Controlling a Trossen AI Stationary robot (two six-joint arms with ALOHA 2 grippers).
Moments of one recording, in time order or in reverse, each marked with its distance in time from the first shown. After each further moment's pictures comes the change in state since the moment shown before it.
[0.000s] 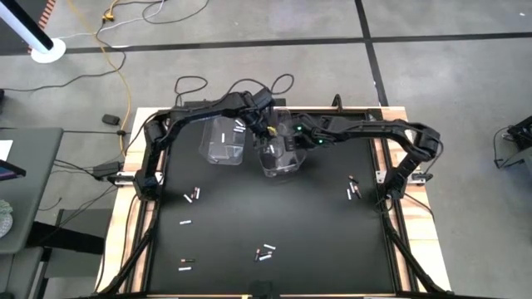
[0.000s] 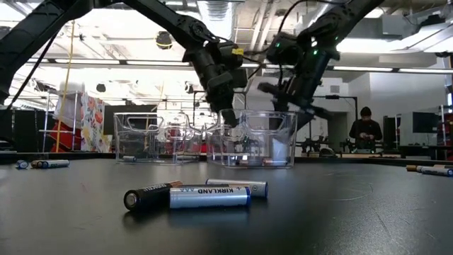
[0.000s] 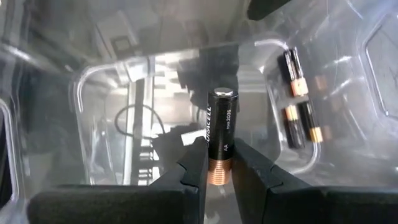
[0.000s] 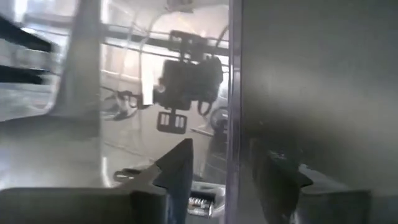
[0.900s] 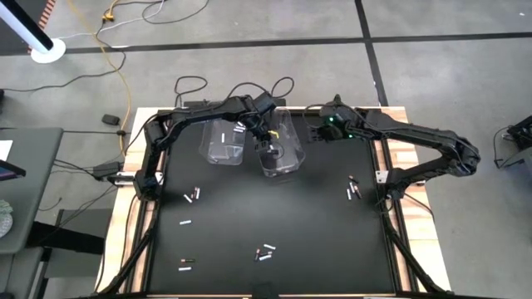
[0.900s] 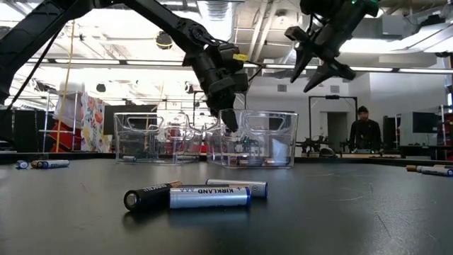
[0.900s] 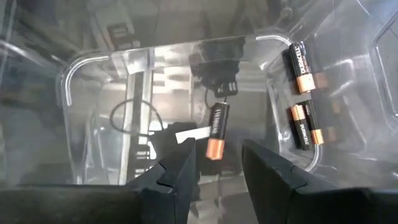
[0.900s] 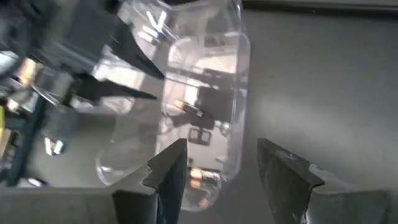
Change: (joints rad) left arm -0.015 0.000 -0.030 0.023 -0.012 -0.036; right arm 0.011 -0.367 0.000 -0.182 0.040 -0.053
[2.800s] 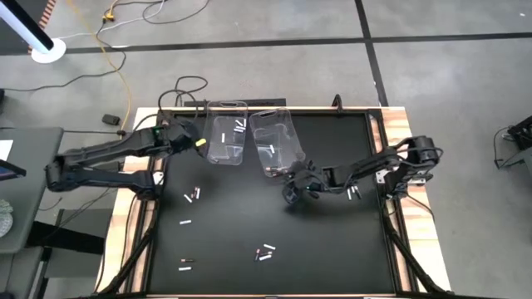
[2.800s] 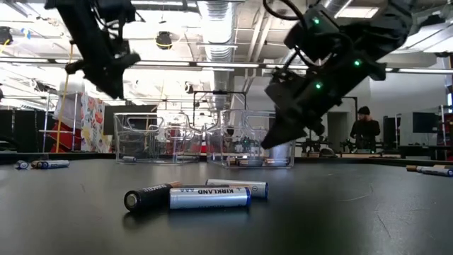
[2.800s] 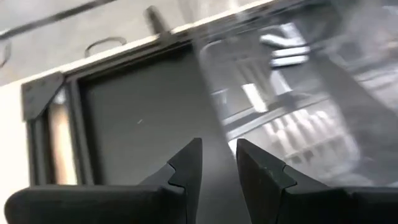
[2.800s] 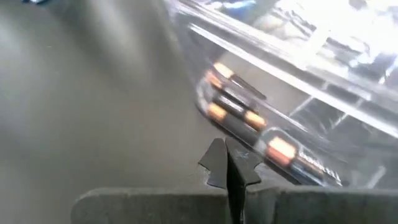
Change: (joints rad) left arm -0.055 -1.099 -0.933 -0.060 -0.796 -0.958; right arm 0.476 0.427 -0.348 0.904 0.332 -0.353
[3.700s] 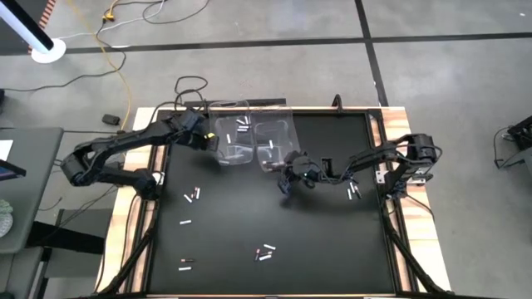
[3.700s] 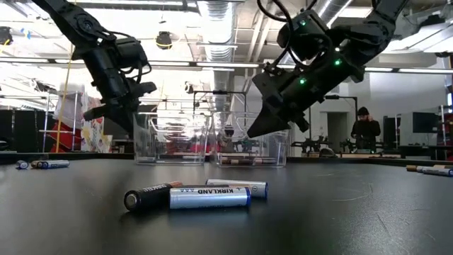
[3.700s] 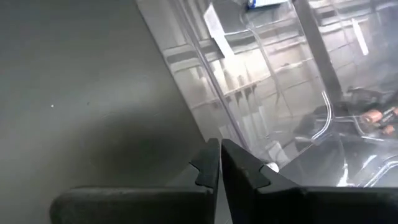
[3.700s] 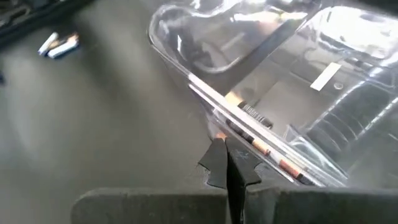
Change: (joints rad) left arm 0.304 0.247 -0.113 0.360 0.610 0.041; right arm -0.125 0.002 0.023 0.115 -0.096 -0.032
